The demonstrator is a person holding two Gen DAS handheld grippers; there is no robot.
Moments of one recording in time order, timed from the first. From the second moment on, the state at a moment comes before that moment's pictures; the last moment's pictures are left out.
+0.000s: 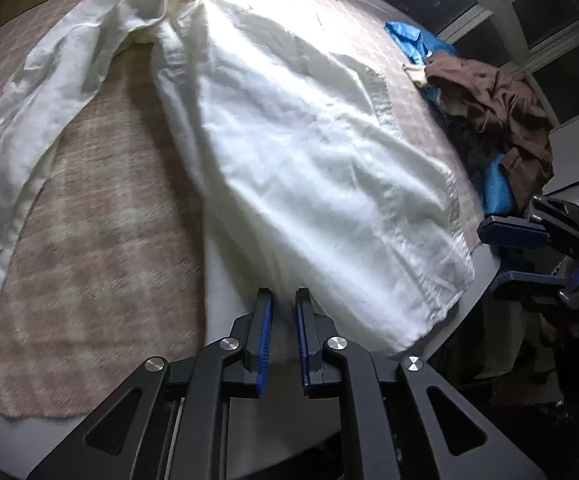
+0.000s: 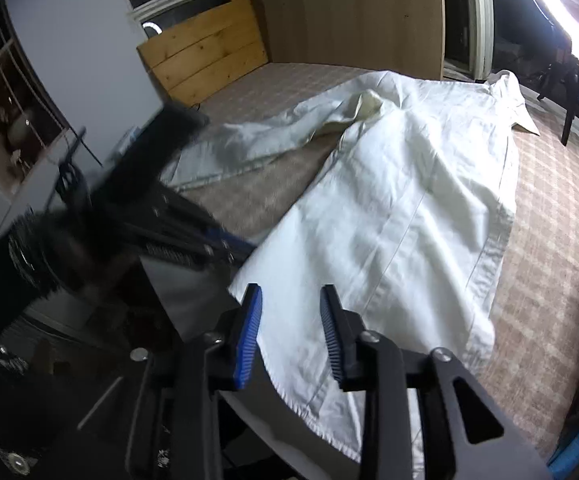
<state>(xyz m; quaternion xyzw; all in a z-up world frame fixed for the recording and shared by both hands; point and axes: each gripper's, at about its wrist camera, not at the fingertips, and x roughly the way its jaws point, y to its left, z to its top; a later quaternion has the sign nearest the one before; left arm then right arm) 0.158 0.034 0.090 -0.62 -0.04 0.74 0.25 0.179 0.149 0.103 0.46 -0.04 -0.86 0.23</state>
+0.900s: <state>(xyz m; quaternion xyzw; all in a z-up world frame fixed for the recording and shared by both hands) 0.248 0.309 0.082 -0.52 0.31 0.69 0.38 0.316 0.339 0.039 0.46 -0.26 -0.84 0.04</state>
